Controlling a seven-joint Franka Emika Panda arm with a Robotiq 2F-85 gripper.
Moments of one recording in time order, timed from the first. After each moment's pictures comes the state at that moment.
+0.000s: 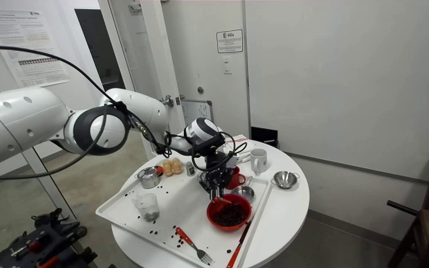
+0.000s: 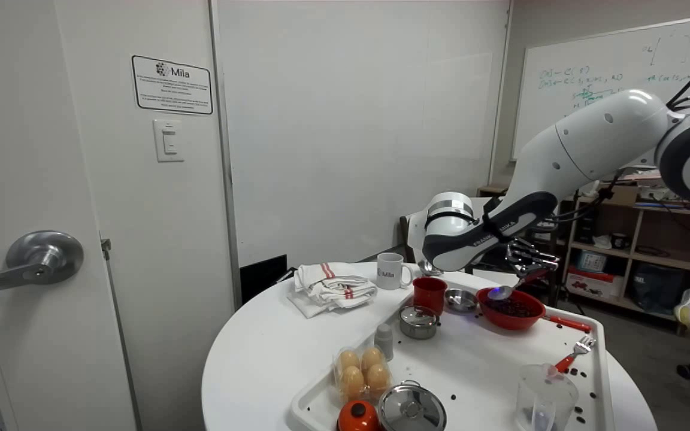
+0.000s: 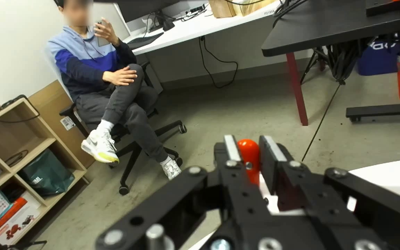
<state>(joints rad) 0.01 1.46 -0.20 -0.72 -0.63 1.04 -0.23</state>
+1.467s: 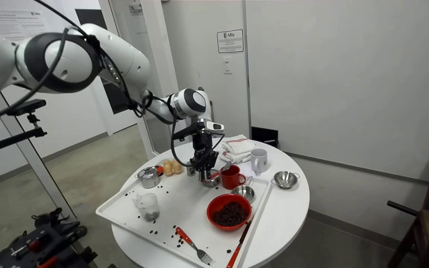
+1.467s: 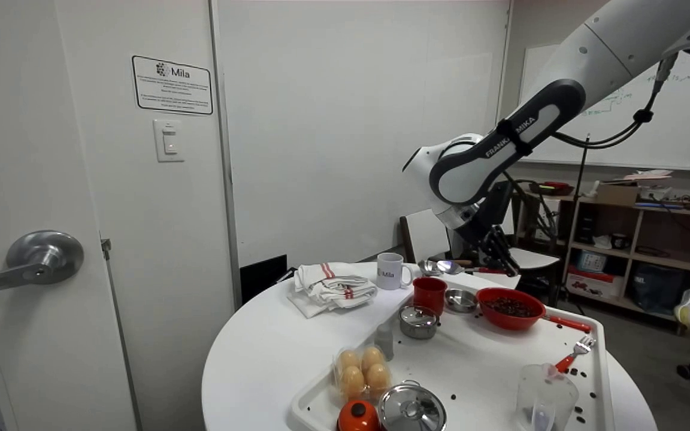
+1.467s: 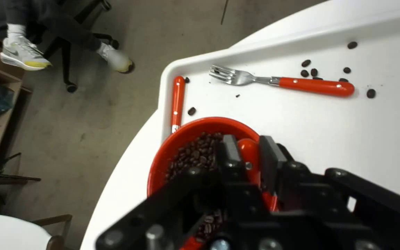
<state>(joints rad) 0.00 0.97 -0.05 -1.29 -0.42 1.60 0.17</state>
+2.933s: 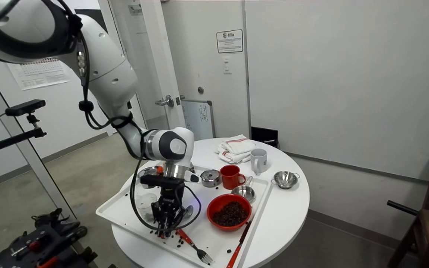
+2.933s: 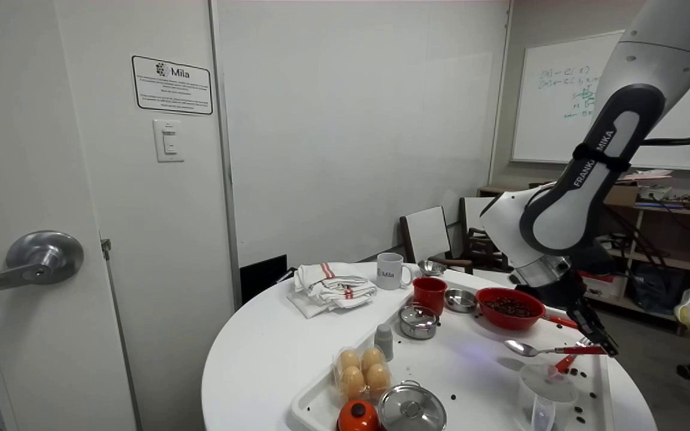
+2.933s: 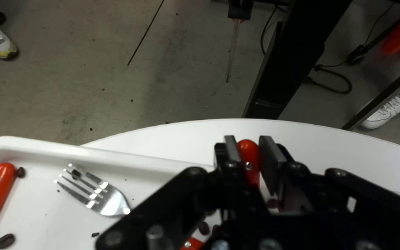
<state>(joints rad) -0.07 0.76 -0.05 -2.02 -0.25 2.05 -0.13</state>
